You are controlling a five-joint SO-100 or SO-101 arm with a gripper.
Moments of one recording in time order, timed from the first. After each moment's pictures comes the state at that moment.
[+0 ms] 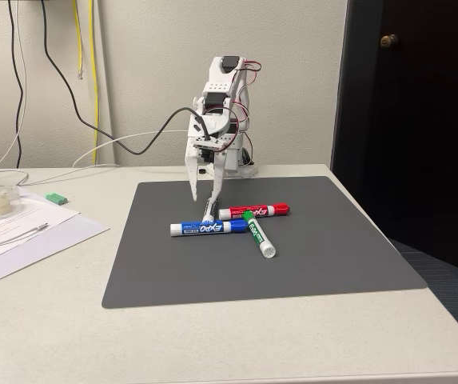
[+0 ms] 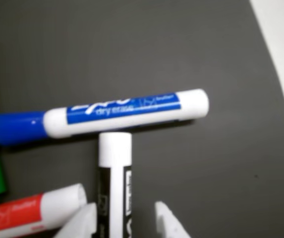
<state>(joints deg) 10.5 115.0 143.3 23.2 -100.3</state>
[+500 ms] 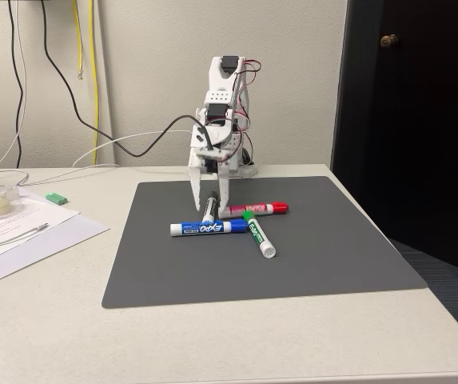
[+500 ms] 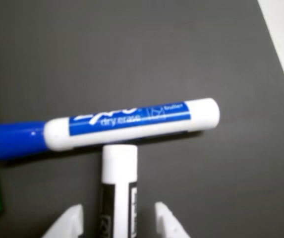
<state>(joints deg) 9.9 111.2 146.3 14.2 -99.9</state>
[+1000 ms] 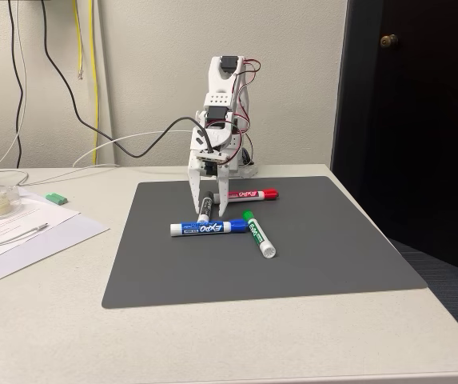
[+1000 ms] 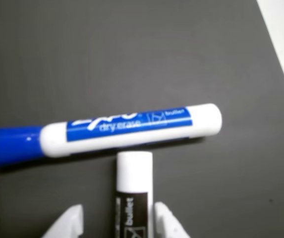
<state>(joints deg) 9.9 107.9 146.3 10.3 -100.6</state>
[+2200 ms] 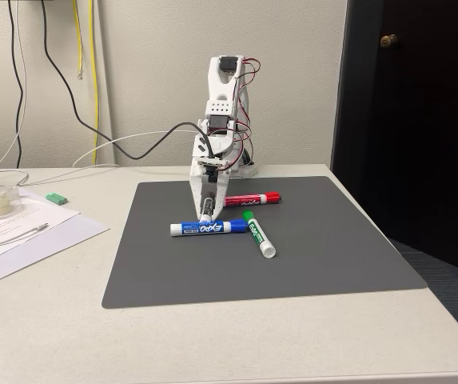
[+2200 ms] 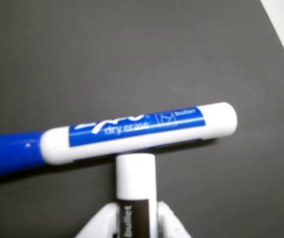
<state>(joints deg) 8.8 104.2 149.9 0.2 -97.7</state>
